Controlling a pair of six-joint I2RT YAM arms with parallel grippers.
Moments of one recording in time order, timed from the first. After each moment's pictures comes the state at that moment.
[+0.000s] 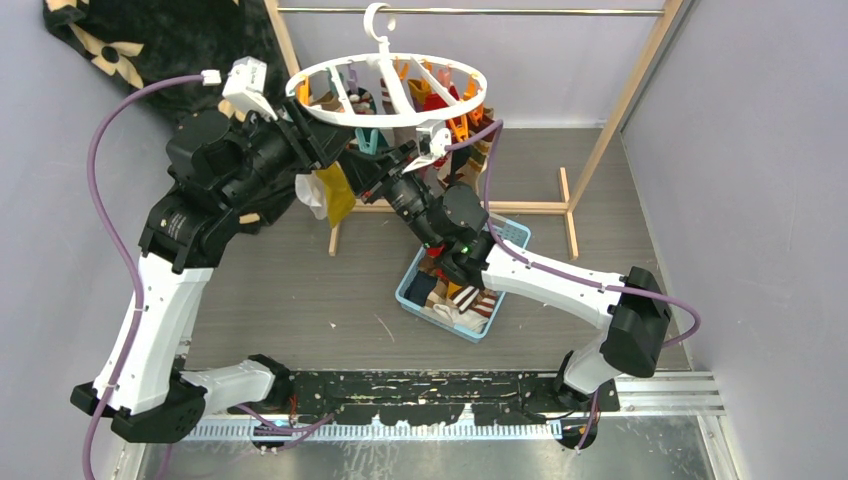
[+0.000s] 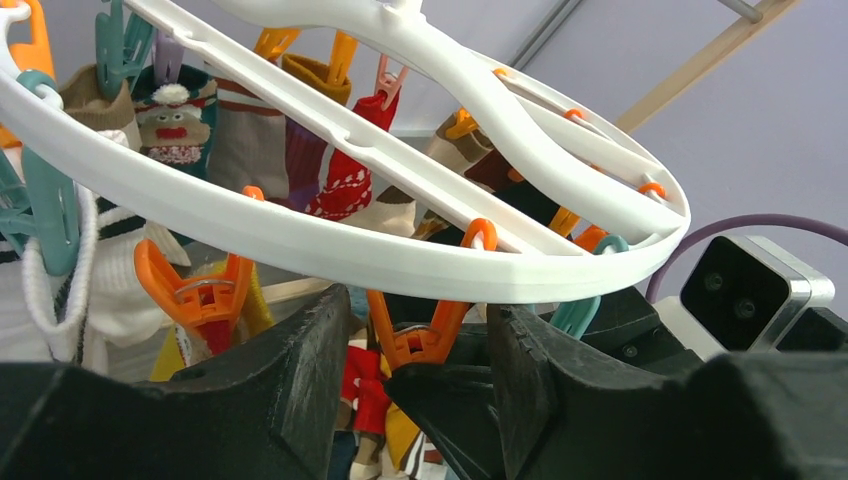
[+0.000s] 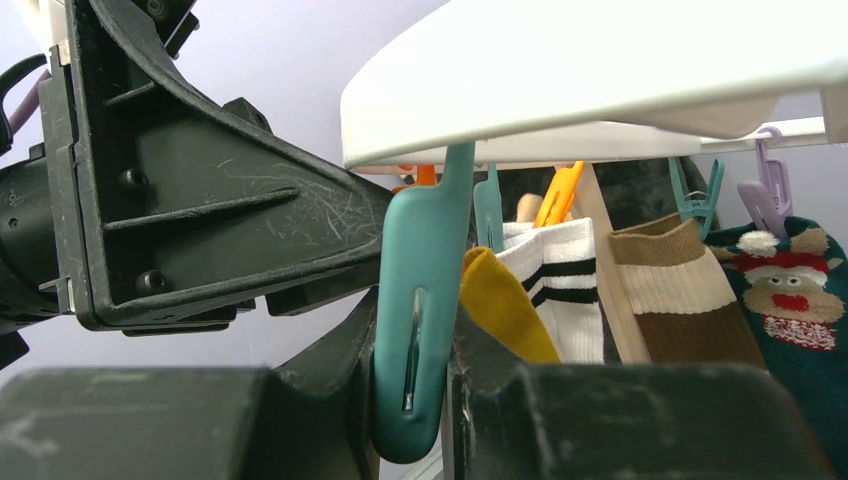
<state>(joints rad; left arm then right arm) -0.47 1.16 1.72 -0.60 0.09 -0.52 1.04 1.53 1.29 0.77 0.23 0.34</state>
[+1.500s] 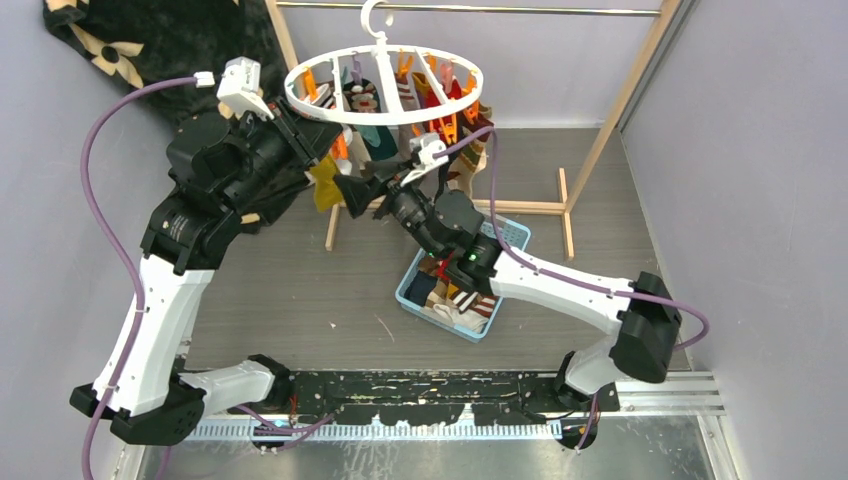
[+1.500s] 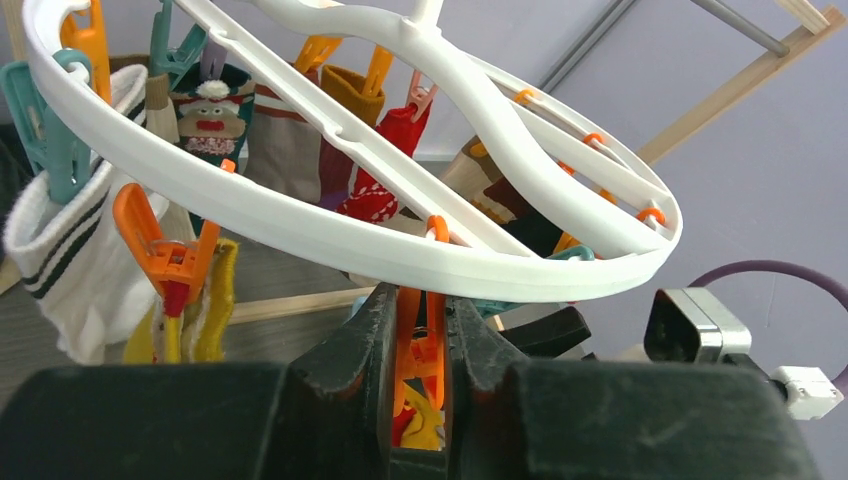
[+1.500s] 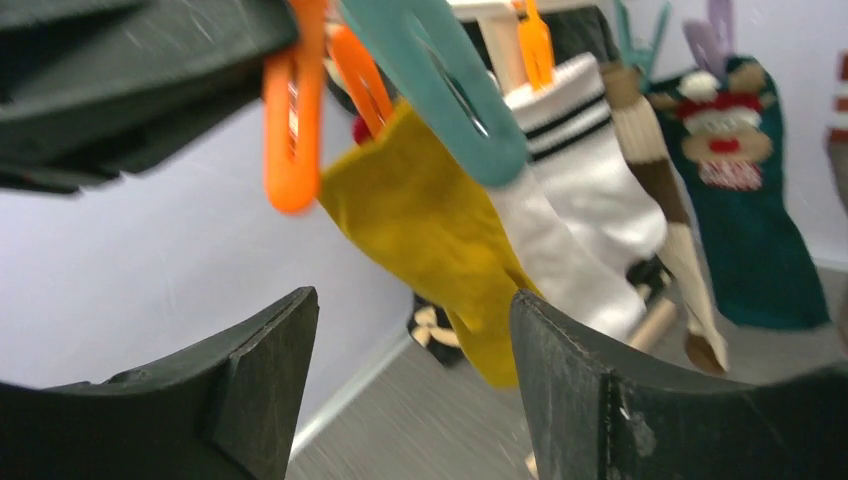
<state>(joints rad) -0.47 1.15 1.69 -0.56 0.03 -0.52 1.04 1.50 1.24 0.62 0.28 0.33</state>
